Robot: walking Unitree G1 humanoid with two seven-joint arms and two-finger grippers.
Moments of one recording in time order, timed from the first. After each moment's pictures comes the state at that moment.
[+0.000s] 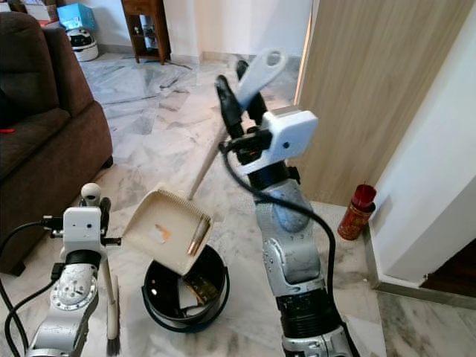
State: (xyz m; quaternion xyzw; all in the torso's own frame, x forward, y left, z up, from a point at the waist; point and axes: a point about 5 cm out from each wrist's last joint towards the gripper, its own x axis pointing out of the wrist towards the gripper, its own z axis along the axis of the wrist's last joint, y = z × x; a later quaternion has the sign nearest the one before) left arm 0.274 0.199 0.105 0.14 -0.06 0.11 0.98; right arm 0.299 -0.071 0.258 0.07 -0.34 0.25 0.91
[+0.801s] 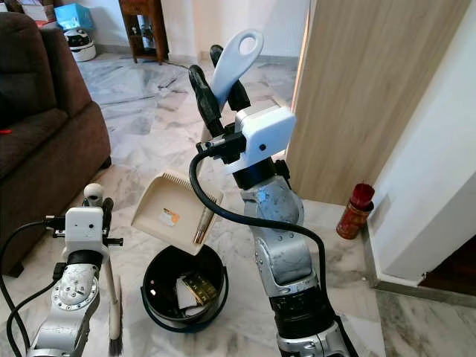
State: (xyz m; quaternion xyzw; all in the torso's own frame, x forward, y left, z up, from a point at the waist) left arm 0.274 0.197 0.104 0.14 -0.06 0.10 0.98; right arm 0.291 -0.056 0.267 0.03 -0.36 0.26 0.89
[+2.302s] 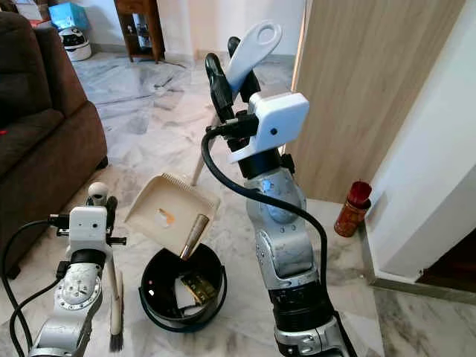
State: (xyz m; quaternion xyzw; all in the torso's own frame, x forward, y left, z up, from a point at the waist) left arm 0.276 0.192 0.105 0.14 -0.07 0.09 0.98; right arm 0.298 -0.064 0.274 0.05 -0.36 0.22 0.91
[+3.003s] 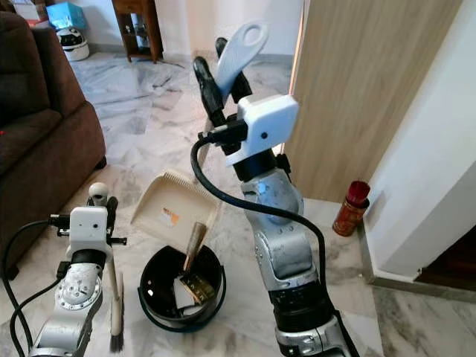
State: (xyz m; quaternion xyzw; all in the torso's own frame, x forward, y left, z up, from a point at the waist) left arm 0.276 0.192 0.104 0.14 -0.07 0.09 0.98; right arm 0.295 -0.052 0.271 0.03 -0.35 0.26 0.90
